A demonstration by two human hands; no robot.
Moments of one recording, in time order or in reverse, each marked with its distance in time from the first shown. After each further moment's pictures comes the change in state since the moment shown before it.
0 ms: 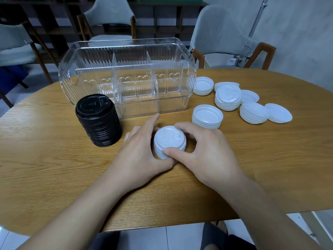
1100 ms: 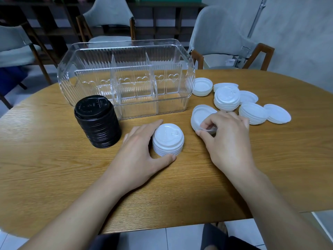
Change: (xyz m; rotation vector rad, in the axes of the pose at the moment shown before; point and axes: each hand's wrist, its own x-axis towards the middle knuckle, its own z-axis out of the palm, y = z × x) left_hand 0.002 -0.007 0.002 0.016 0.036 0.057; right_hand 0.023 0.044 -0.012 -0.301 0.309 0.037
